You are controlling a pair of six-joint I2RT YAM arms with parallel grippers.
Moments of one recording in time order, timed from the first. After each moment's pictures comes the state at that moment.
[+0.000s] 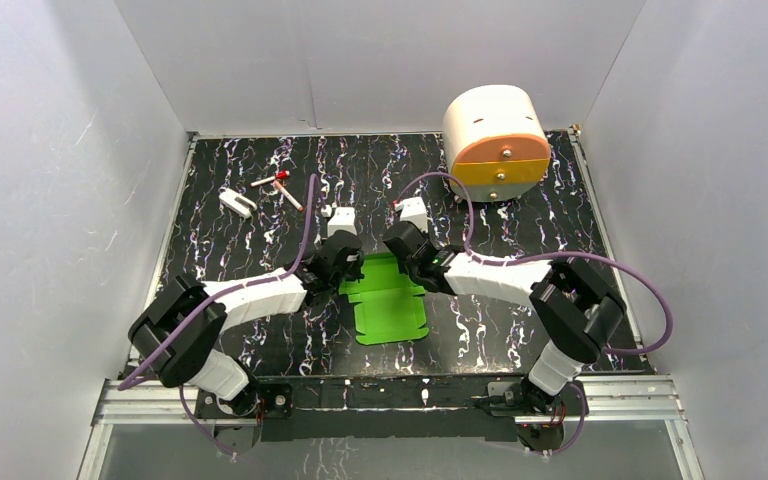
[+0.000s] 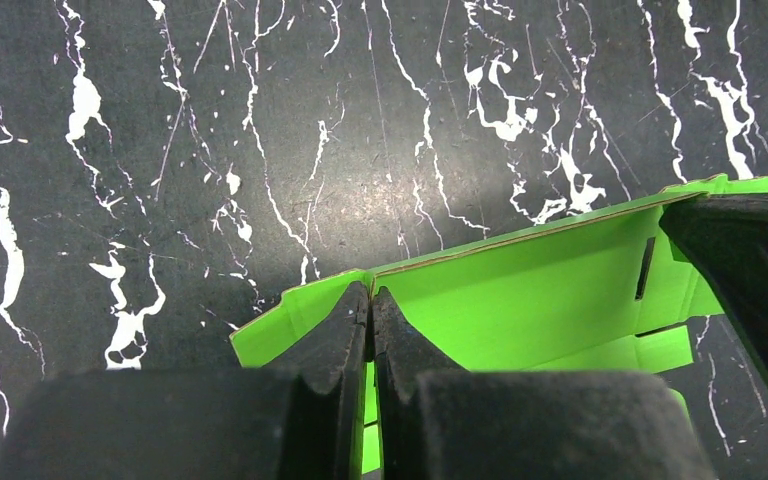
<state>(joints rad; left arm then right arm) -0.79 1.48 0.71 0.08 -0.41 -0.51 0.92 1.64 0.95 -0.12 0.53 0.45</state>
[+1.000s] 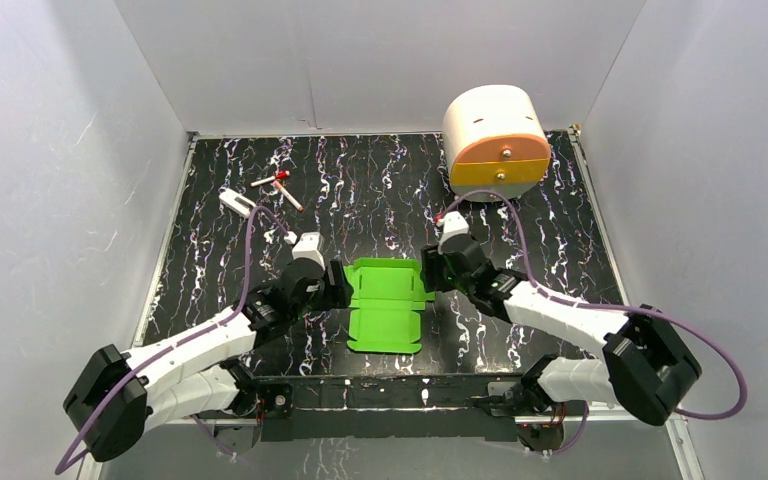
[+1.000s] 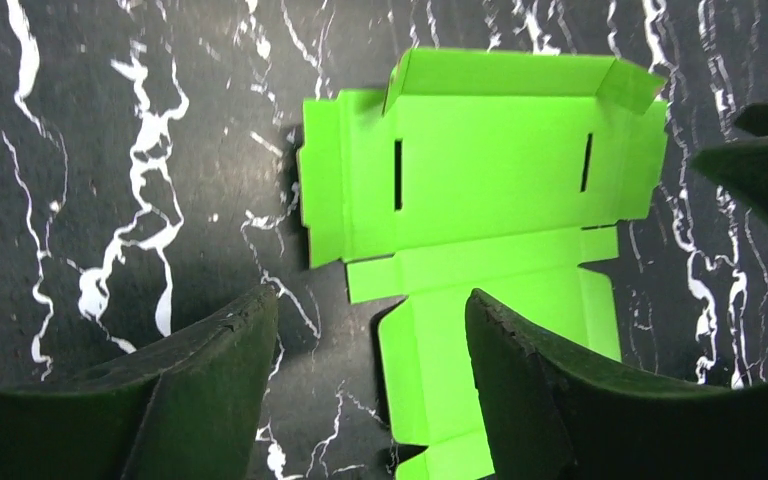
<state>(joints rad) -0.79 1.02 0.49 -0.14 -0.27 -0.65 0.82 1.25 0.64 -0.06 0.23 0.35</state>
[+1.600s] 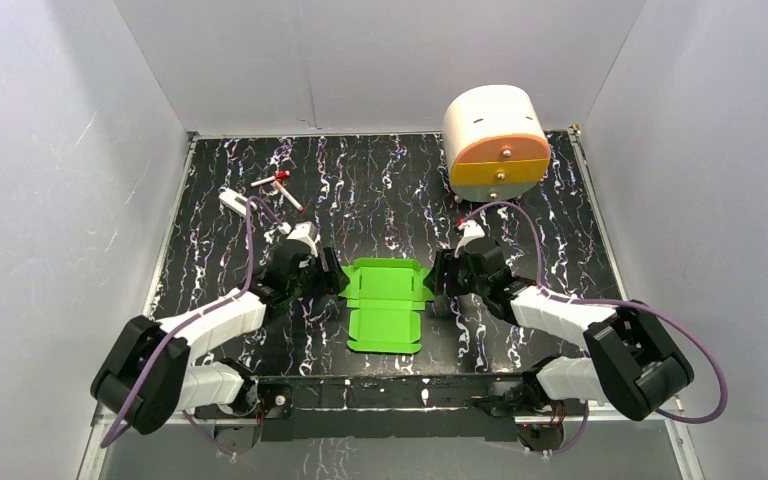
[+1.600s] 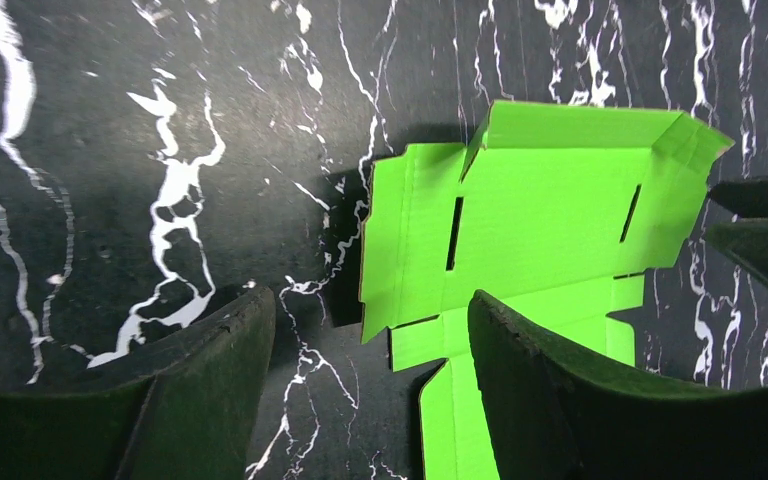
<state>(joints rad) -0.54 1.20 0.47 0.03 -0.01 -0.62 0.59 1.26 0.44 0.19 -0.10 0.45</state>
